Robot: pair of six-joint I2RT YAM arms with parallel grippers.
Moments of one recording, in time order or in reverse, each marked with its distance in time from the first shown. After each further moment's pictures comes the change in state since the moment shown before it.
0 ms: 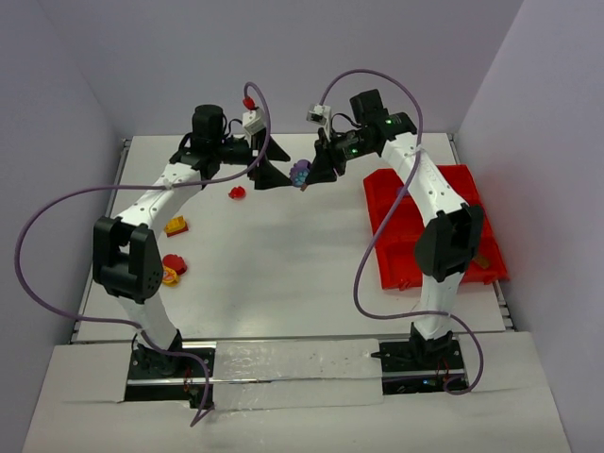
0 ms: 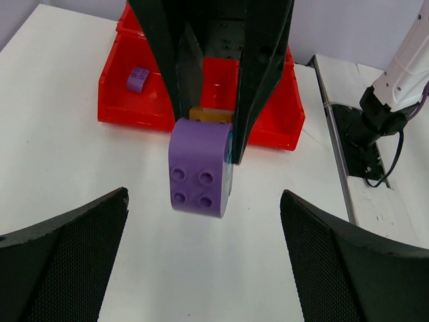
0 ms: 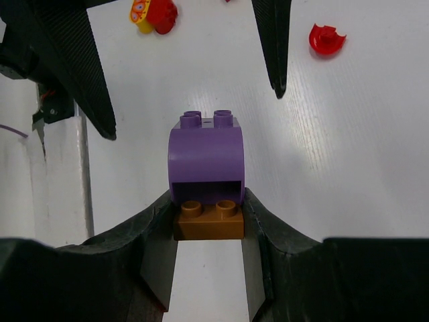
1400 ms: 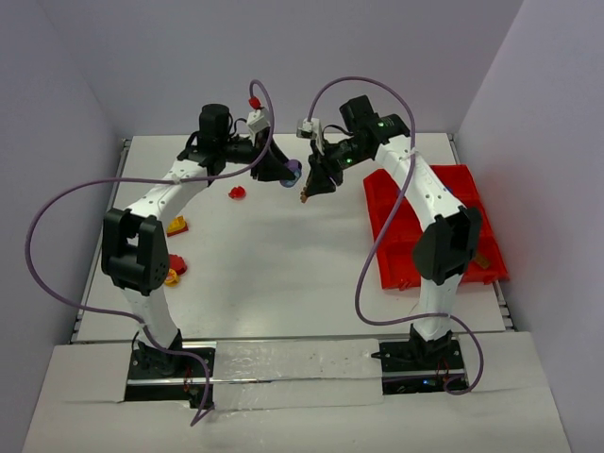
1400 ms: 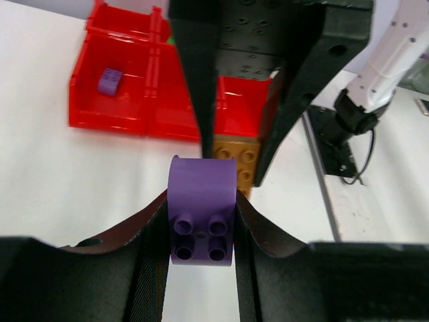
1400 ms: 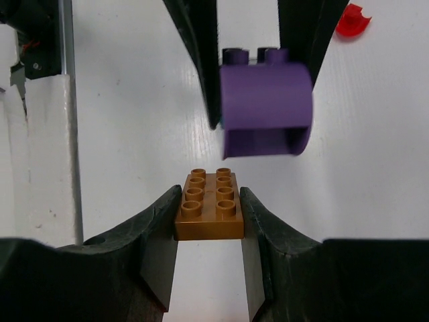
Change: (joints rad) left arm -0.010 0.073 0.044 0.038 0.095 -0.070; right arm 0.056 -0.012 0.003 -0.122 0.079 -0.184
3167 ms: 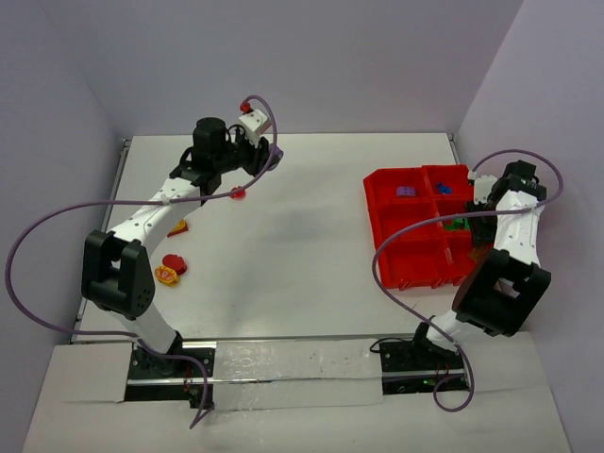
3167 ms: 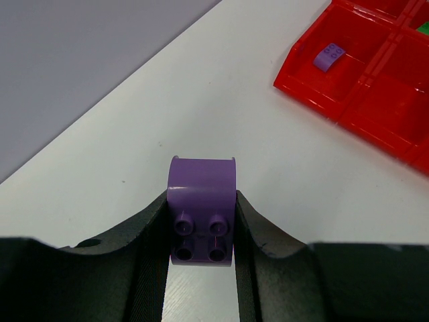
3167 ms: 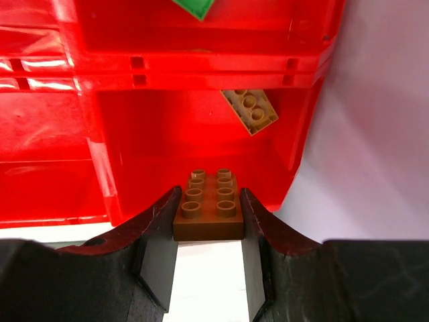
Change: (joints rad) left arm -0.040 -0.196 -0.206 0.055 -0.812 0.111; right arm -0.923 -0.425 -0.707 0.084 0.845 0.083
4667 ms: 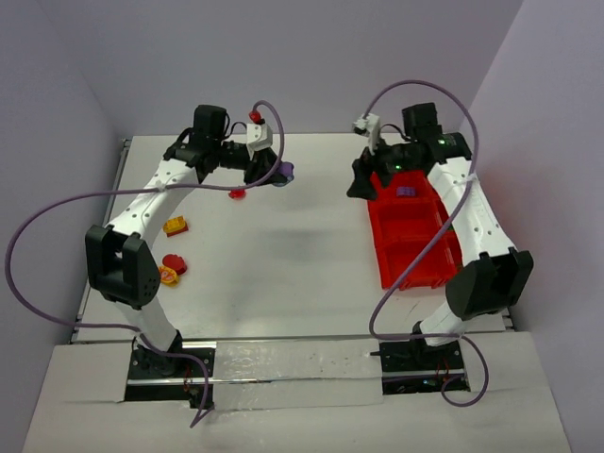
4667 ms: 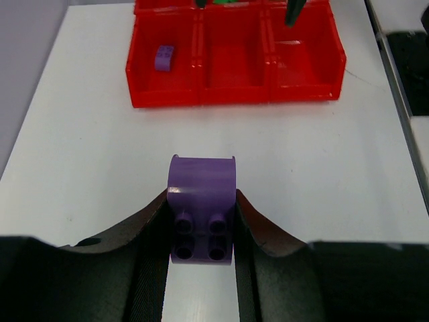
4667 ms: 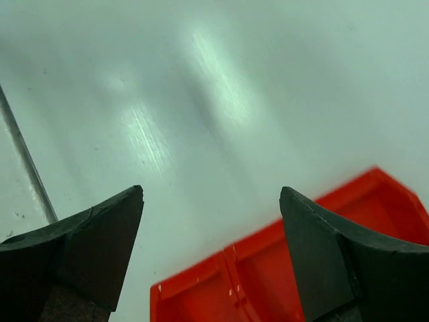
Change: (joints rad) left arm 0.030 0.059 0.208 -0.430 0.607 0.420; right arm 0.660 0.068 0.389 0.018 -0.705 0.011
